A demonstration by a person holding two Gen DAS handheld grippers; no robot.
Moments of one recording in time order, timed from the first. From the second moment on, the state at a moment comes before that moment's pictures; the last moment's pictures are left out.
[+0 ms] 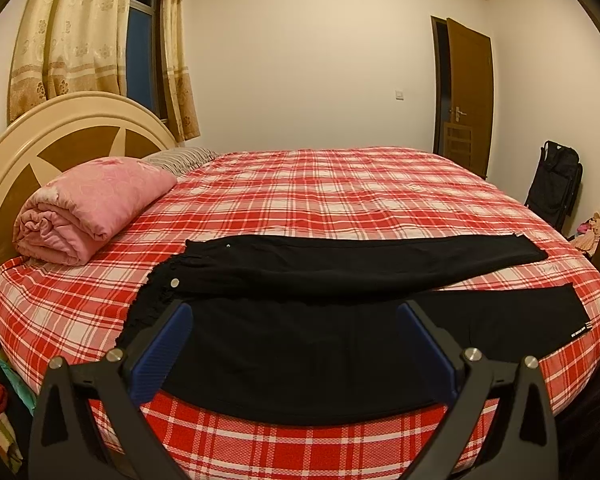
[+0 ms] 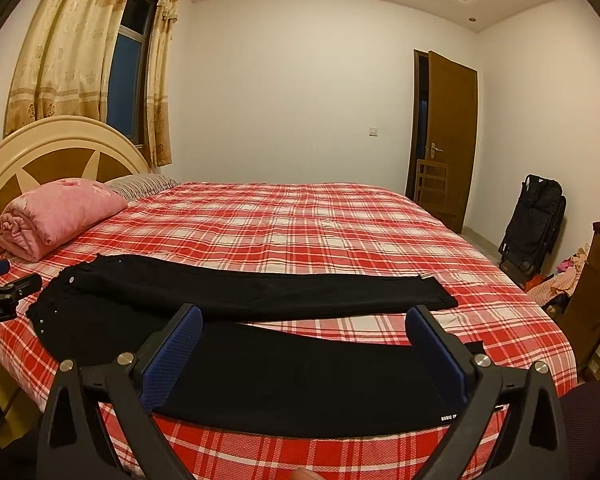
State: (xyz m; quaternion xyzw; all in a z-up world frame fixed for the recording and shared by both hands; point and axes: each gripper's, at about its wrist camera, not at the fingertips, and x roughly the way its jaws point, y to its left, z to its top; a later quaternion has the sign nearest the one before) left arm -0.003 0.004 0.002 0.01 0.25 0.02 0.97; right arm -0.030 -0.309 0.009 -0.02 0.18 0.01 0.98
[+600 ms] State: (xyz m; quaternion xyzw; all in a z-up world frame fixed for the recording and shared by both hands) left arm -0.003 0.003 0.003 0.01 0.25 0.03 0.97; right arm -0.029 -0.309 0.010 -0.03 0.18 0.01 0.98
